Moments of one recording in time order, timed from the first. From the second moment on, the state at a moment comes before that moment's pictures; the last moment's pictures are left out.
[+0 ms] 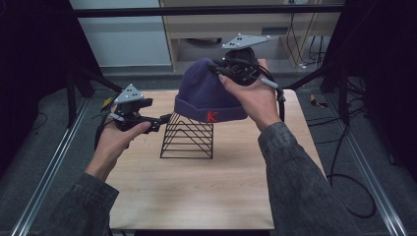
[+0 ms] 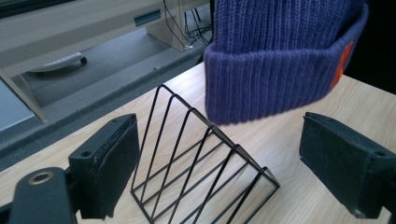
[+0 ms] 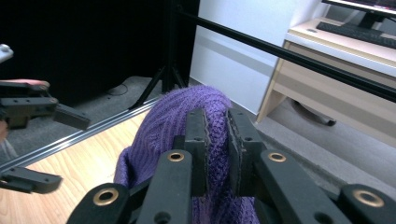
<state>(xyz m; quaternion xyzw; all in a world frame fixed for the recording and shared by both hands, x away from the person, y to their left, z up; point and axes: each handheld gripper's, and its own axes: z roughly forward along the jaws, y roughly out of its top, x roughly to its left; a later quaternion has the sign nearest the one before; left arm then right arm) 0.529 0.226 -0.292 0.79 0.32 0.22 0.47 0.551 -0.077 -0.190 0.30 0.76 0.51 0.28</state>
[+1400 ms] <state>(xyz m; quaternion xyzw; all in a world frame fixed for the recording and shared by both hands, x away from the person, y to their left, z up) 0.555 0.216 -0.301 0.80 0.32 0.21 0.46 0.558 -0.043 -0.194 0.28 0.76 0.53 0.26</state>
